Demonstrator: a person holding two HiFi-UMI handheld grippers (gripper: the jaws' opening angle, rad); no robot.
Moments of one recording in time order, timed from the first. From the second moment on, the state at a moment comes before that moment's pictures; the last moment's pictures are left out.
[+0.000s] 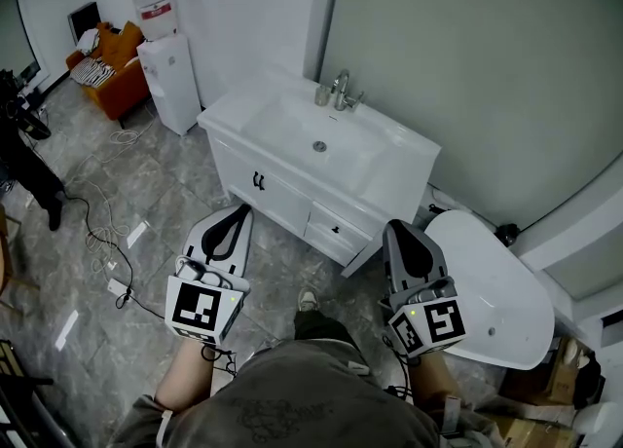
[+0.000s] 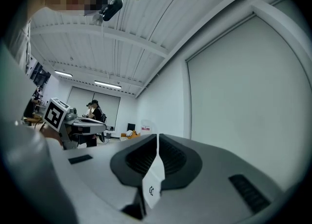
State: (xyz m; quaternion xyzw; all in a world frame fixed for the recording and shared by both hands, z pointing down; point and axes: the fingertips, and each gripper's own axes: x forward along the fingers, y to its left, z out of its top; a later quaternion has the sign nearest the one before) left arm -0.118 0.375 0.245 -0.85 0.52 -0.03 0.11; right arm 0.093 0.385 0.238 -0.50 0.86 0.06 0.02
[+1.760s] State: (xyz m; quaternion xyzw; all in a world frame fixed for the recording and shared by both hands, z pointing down) left arm -0.092 -0.081 0.304 -0.84 0.53 -0.11 0.05; right arm 0.126 -0.093 0.325 -0.49 0.87 -0.03 -0.03
